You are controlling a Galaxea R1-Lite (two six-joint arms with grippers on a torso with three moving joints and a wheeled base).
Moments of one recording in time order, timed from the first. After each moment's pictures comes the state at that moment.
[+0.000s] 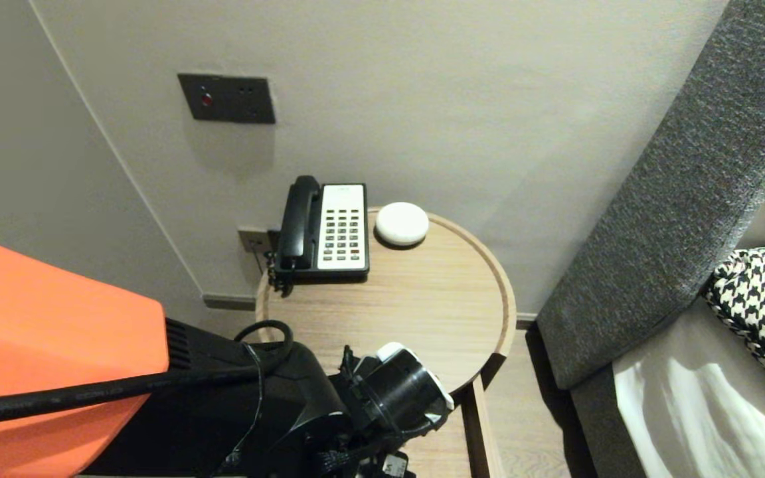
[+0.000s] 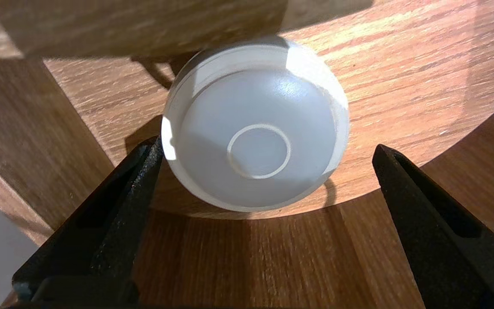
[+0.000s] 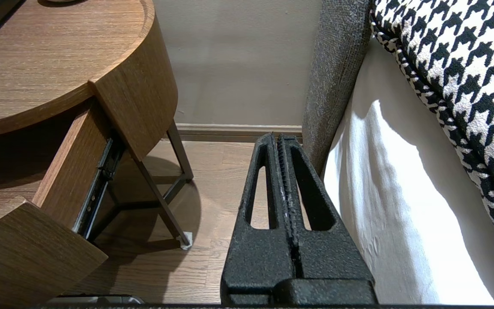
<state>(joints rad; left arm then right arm) -1.05 2.00 -1.14 0.36 0.23 -0.61 -0.01 0.00 0.00 -0.10 0.00 0.03</state>
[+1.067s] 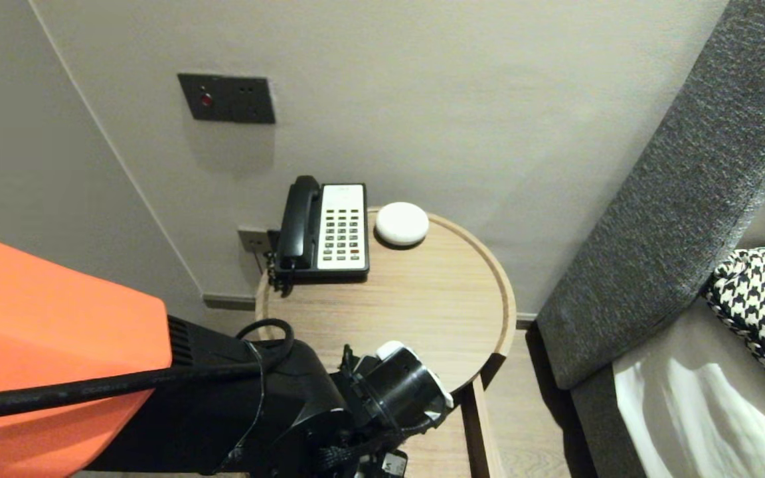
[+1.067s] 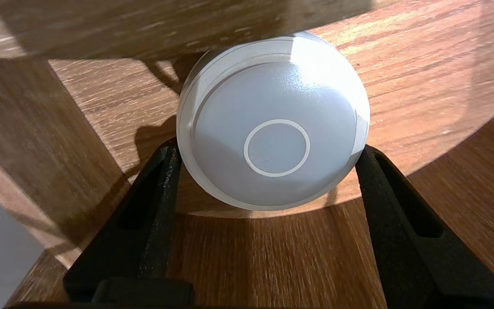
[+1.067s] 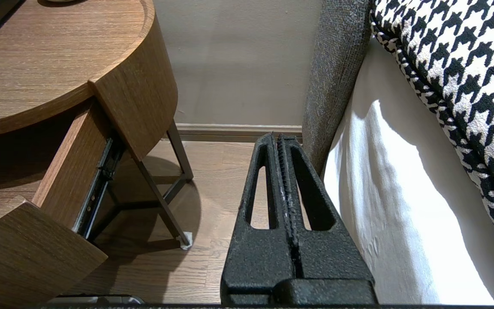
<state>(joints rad) -1.05 2.00 -1.15 0.38 0.23 -0.60 -0.01 0.00 0.00 -0.10 0.00 0.03</state>
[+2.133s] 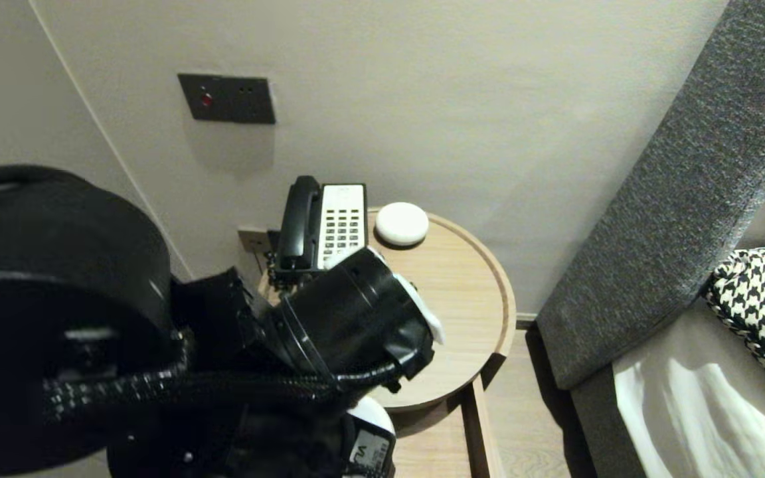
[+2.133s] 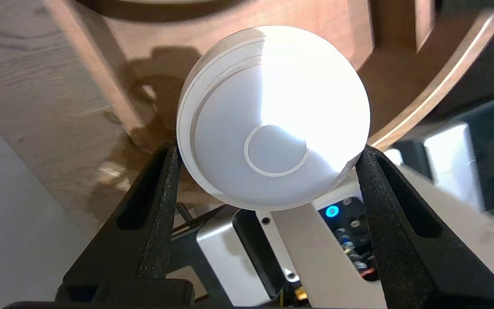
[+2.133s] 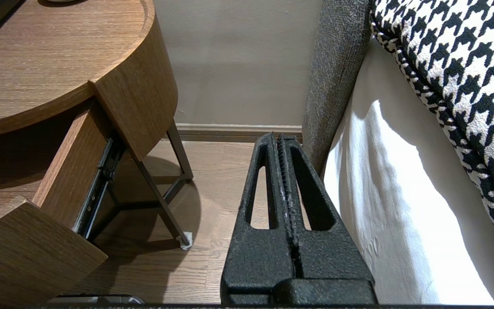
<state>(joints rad) -1.12 1.72 -1.42 0.83 0.21 -0.61 -0.01 0.00 0.00 -0.10 0.00 0.03</state>
